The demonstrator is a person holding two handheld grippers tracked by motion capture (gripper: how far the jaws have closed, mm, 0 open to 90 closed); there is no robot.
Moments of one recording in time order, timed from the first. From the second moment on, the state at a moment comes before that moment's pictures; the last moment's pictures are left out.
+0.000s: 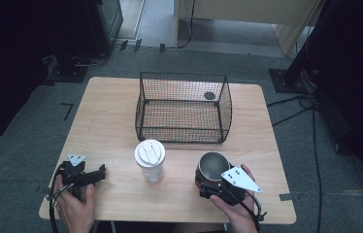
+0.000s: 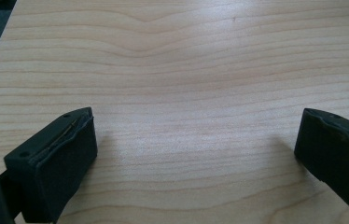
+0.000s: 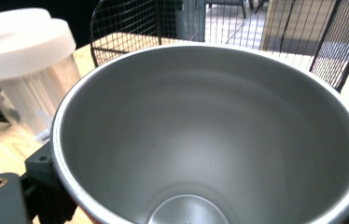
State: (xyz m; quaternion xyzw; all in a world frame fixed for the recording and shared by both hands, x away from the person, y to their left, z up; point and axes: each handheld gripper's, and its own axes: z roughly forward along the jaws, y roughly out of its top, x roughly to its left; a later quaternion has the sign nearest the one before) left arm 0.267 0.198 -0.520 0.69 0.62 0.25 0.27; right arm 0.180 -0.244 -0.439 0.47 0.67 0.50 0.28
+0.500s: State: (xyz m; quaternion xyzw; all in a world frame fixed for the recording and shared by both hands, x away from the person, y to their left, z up) left arm 0.267 0.198 -0.520 0.69 0.62 0.25 0.27; right arm 0.196 -0.242 -0.418 0.46 0.64 0.52 0.34
